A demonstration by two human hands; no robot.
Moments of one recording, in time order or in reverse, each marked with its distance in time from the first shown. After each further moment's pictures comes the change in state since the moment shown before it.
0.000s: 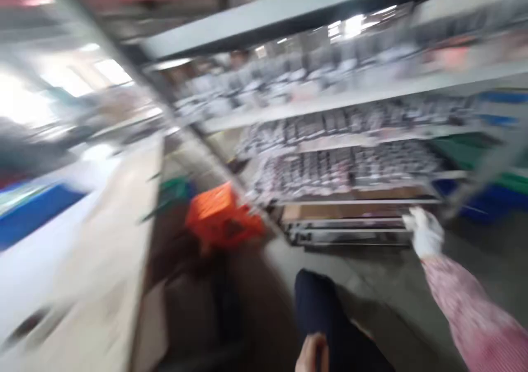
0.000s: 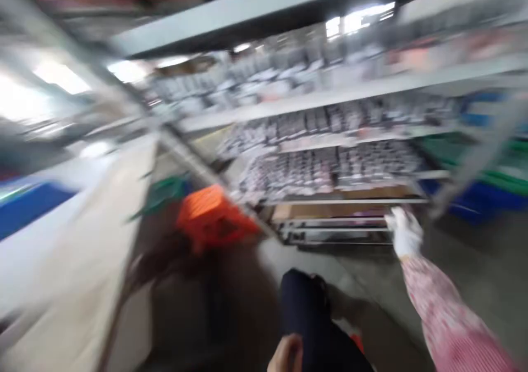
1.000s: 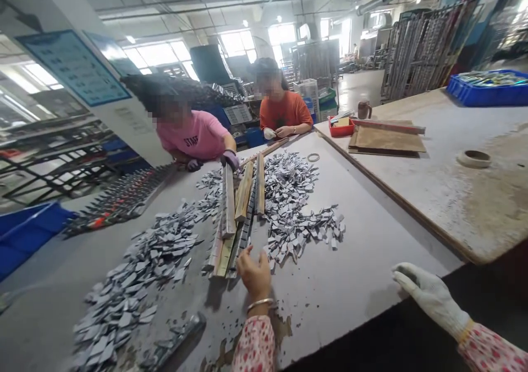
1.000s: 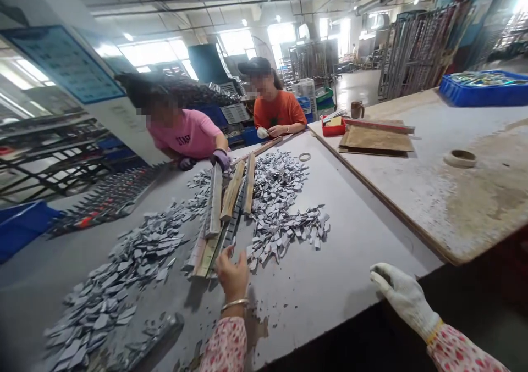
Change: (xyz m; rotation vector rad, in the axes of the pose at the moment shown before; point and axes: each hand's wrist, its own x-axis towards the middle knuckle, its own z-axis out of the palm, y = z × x) left_hand -0.626 0.017 -0.133 0.729 1.936 -1.649; right_hand -0.646 0.039 0.087 -0.345 -2.416 -0.995
